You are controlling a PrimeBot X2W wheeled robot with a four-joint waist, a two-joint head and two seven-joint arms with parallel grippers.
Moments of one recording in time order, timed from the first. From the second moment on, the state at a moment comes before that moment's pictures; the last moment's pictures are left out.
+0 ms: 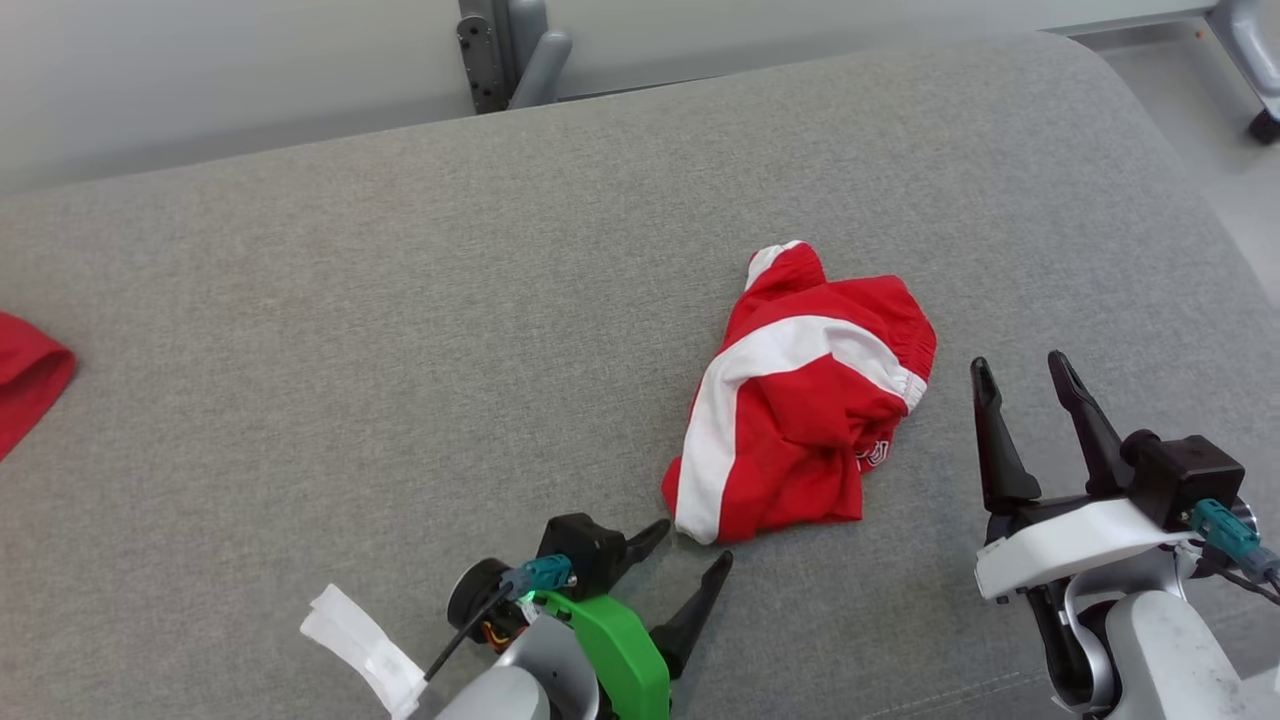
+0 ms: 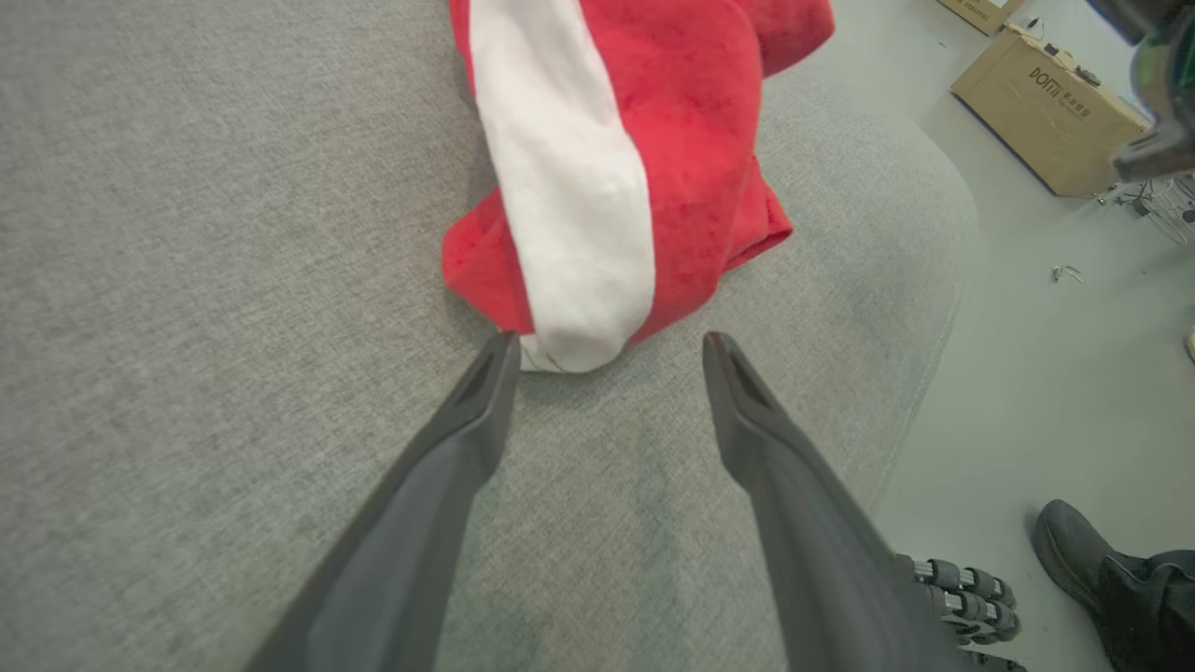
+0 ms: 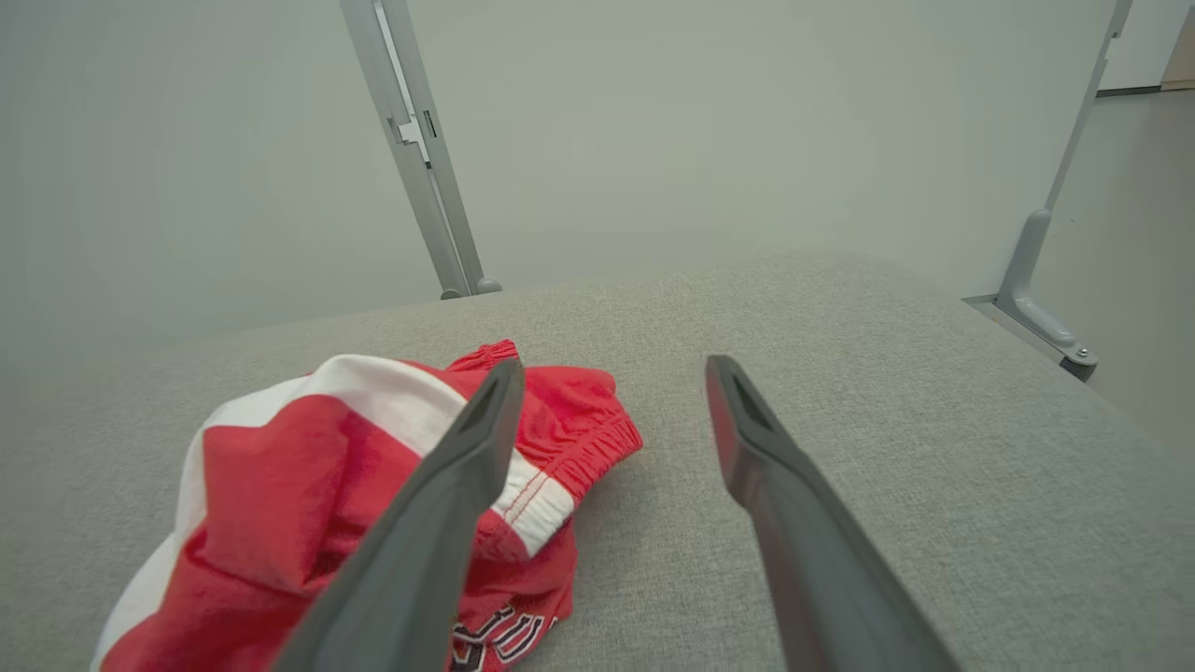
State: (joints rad) left arm -0.29 0.10 -0.75 0.38 -0.54 -0.13 0.02; right arm -0.13 -0.11 0.03 0.12 0.24 0.13 -0.20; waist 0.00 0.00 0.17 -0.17
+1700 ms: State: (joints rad) left arm -0.35 0.41 -0.73 0.20 -0.70 0.05 -0.11; right arm -0.15 -0.10 -0.01 0.13 0.26 0.13 -0.18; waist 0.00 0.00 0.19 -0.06
